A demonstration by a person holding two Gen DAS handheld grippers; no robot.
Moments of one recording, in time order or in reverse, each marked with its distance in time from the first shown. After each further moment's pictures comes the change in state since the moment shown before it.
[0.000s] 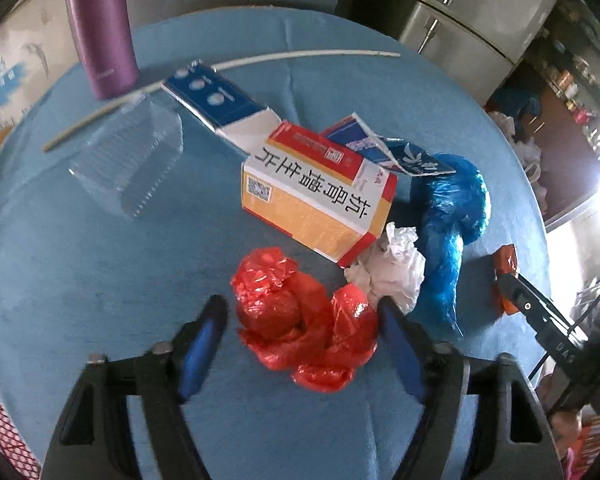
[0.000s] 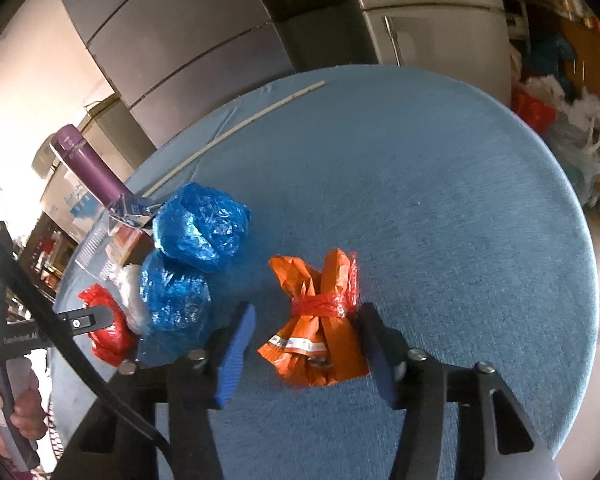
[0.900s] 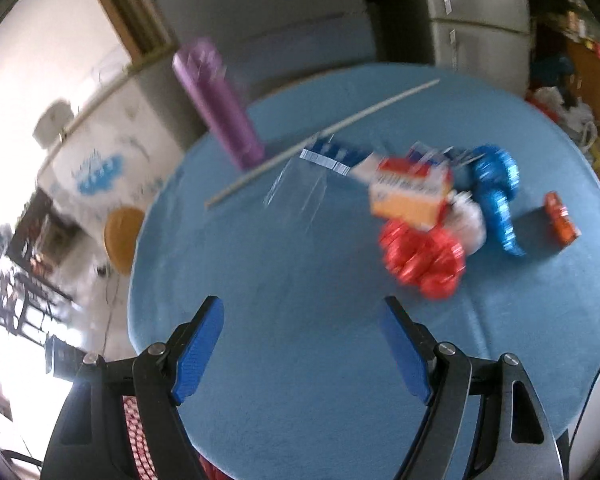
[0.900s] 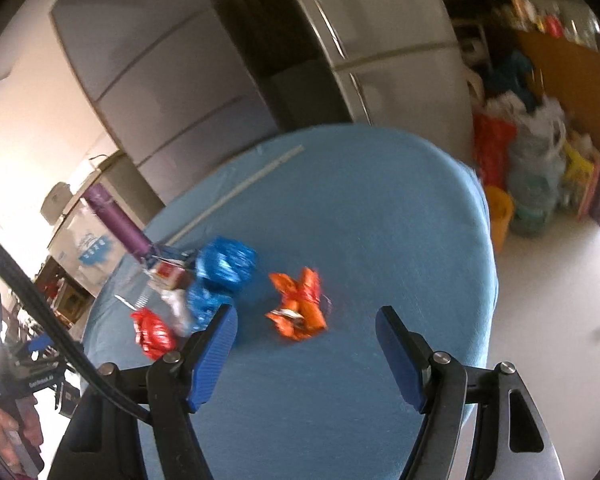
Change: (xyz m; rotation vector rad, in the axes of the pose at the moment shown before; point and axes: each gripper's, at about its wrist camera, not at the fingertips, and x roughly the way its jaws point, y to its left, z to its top) left arm -0.110 0.012 -0.066 0.180 -0.202 0.455; right arm -0.111 -0.023 -0.021 0.111 -0.158 0.003
